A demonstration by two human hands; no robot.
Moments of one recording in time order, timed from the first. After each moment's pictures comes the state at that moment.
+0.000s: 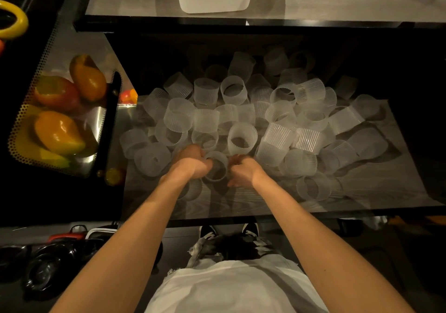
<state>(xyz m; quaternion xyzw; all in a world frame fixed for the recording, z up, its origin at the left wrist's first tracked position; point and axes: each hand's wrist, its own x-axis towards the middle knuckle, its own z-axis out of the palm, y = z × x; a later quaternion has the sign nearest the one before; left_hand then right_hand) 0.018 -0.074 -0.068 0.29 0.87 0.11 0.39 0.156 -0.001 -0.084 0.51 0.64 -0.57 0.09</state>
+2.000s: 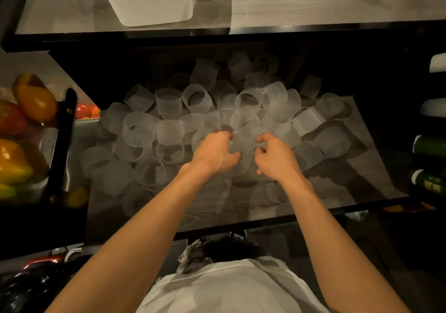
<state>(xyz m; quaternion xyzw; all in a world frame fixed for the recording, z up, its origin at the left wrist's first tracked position) 0.101 0.028 -0.047 0.50 0.79 0.15 0.31 0.256 0.094 -0.038 0.55 0.76 -0.34 -0.02</state>
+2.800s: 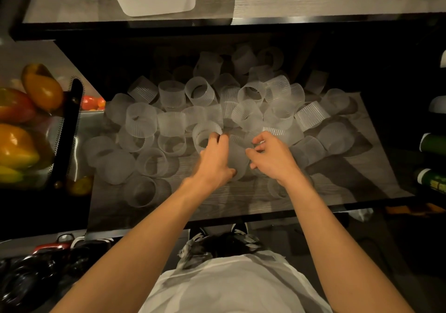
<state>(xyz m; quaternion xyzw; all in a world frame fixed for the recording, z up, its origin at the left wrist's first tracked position) 0.131 -0.005 -0.067 0.49 0.82 0.15 0.27 0.264 0.086 -0.047 0.52 0.73 -0.45 -0.04</state>
